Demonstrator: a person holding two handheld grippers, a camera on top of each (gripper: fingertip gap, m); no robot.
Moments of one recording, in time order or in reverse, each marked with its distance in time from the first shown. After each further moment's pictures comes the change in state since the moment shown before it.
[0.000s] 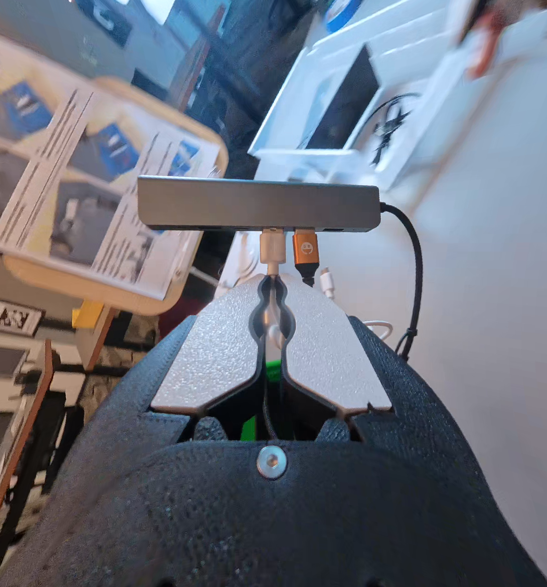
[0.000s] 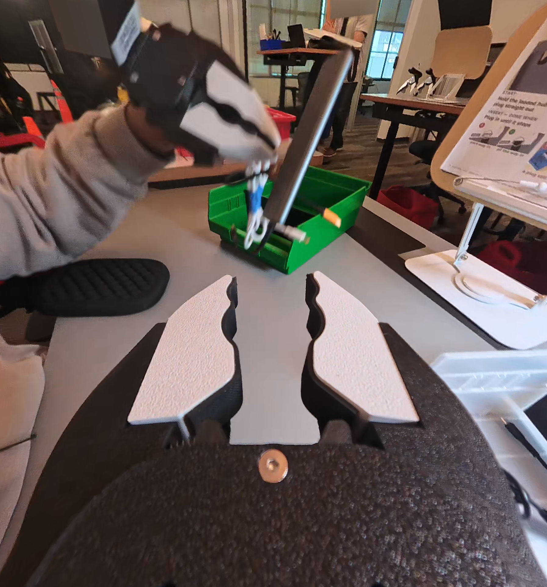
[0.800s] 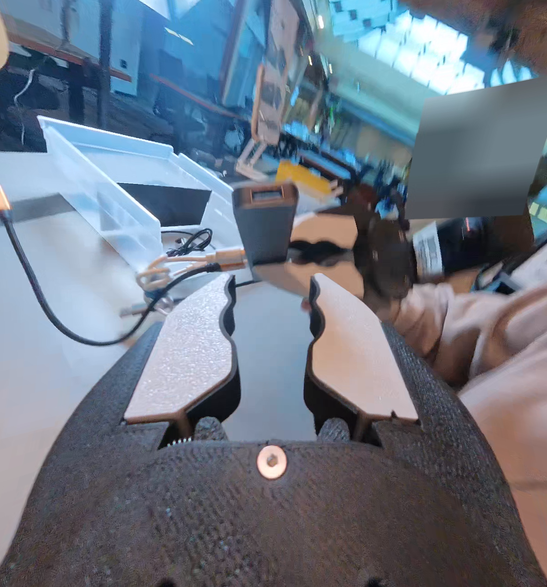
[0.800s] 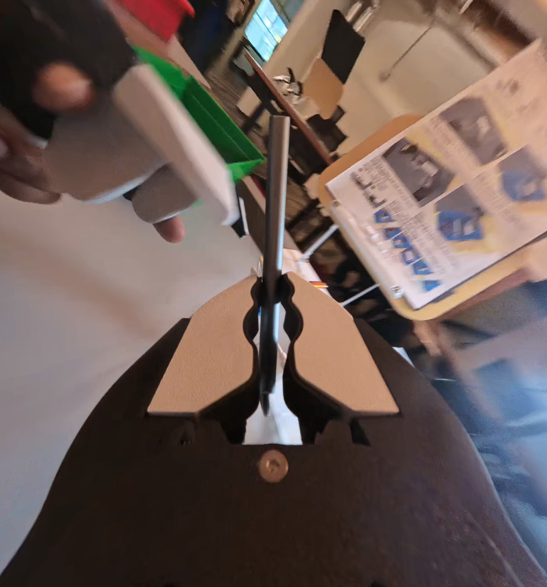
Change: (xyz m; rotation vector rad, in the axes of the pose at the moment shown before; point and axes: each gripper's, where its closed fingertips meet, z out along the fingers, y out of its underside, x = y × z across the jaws) left arm 0.113 -0.064 0.041 0.495 0.452 -1.122; right arm 0.016 0.034 0.027 -0.158 0.484 -0.662
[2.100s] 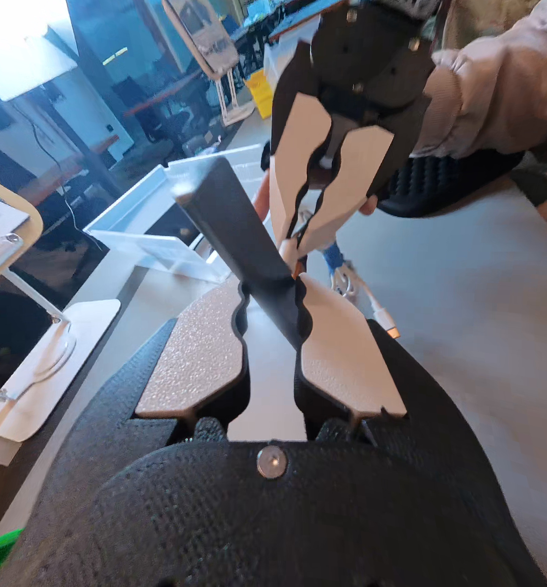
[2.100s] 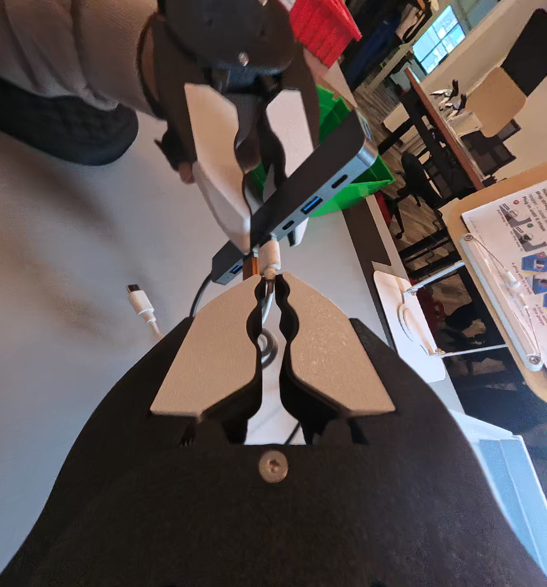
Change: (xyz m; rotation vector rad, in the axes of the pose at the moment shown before) left arm -0.006 0.035 -0.021 -0.262 0.012 0.817; right arm -0.049 -0.014 -0.016 0.048 -0.474 0.003
